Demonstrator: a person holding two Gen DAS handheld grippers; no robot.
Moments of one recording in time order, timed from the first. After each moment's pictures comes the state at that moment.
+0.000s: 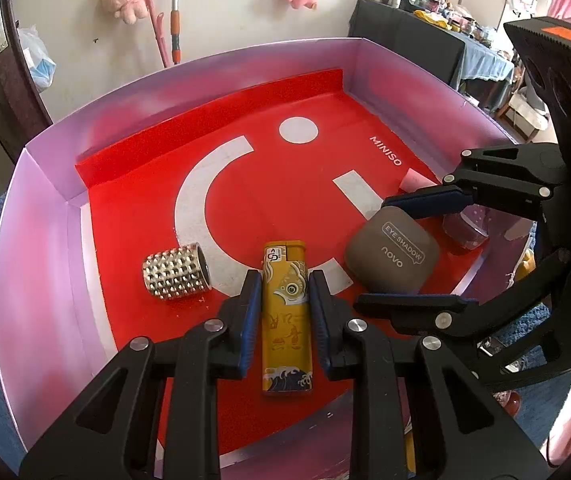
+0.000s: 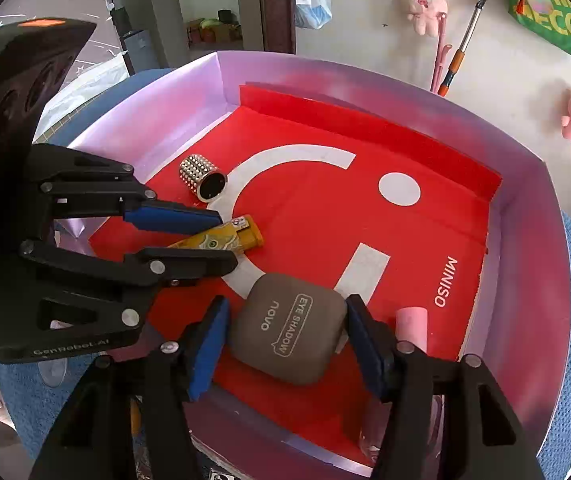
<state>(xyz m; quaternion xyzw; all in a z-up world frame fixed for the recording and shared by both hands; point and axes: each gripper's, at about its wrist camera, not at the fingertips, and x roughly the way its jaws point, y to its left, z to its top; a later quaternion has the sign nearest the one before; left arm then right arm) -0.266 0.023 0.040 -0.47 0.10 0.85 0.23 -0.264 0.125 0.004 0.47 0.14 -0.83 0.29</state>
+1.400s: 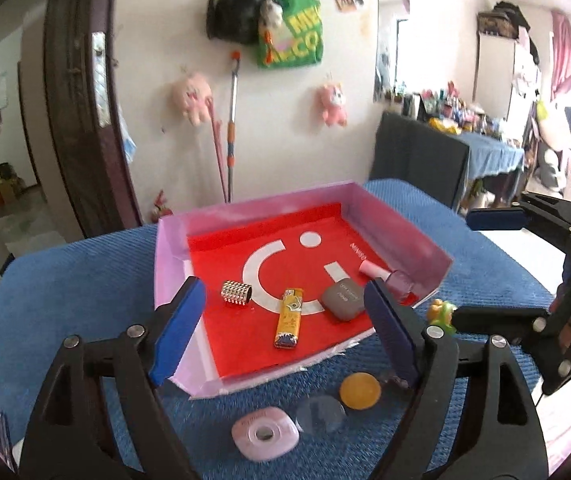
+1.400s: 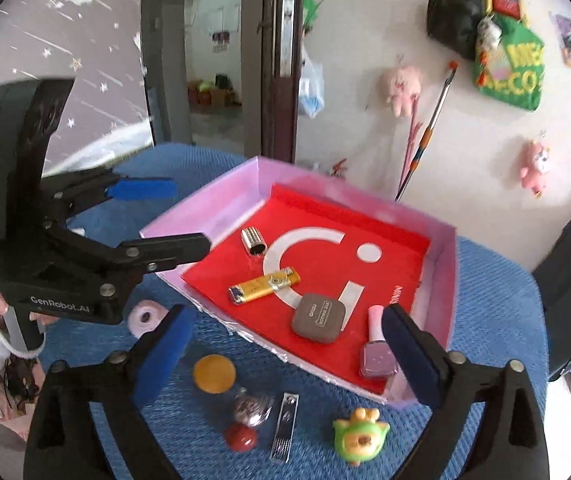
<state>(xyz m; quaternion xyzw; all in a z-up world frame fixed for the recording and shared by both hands) -0.133 -0.020 0.150 -0.27 0.04 0.95 0.16 -0.144 0.145 0.115 0.33 0.12 -0.90 0.27</state>
